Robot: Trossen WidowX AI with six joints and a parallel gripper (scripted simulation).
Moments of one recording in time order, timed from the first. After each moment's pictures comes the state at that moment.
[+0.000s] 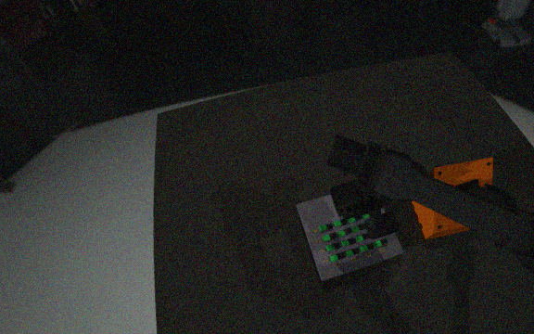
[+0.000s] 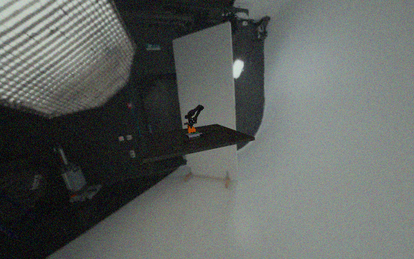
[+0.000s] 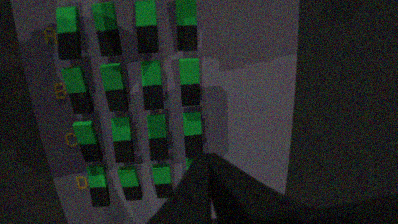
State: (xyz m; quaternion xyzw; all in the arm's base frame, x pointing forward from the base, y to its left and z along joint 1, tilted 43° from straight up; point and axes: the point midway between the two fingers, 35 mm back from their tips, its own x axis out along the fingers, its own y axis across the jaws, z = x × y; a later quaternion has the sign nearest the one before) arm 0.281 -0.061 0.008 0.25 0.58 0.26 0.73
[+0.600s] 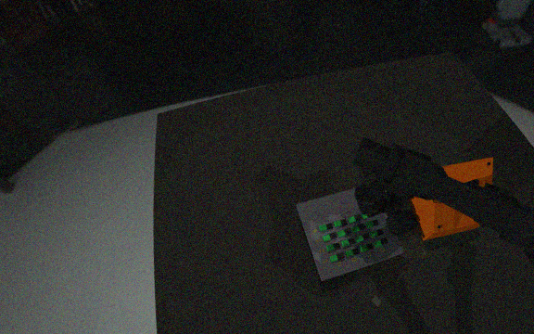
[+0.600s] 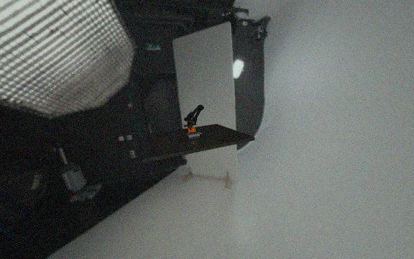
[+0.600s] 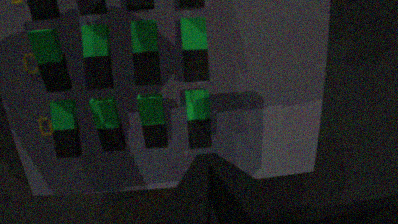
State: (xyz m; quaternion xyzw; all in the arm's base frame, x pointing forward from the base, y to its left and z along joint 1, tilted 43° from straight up) arm 0.225 -0.035 -0.025 0.25 0.58 0.26 0.73
